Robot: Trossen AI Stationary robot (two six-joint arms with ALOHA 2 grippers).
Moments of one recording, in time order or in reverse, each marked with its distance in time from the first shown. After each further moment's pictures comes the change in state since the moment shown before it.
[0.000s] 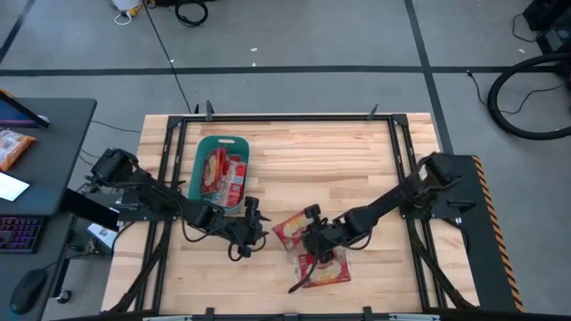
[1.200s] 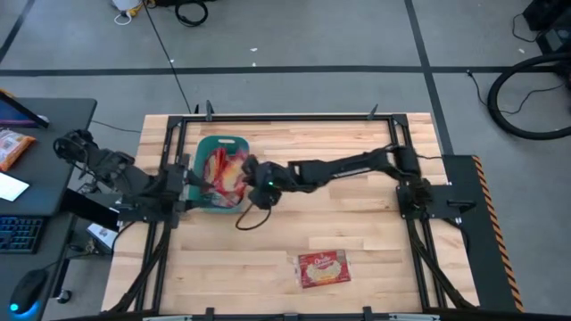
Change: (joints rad) left arm -0.118 -0.829 0.222 -0.695 -0.066 -0.214; right arm -0.390 0.226 0.637 0.014 -0.101 -1.011
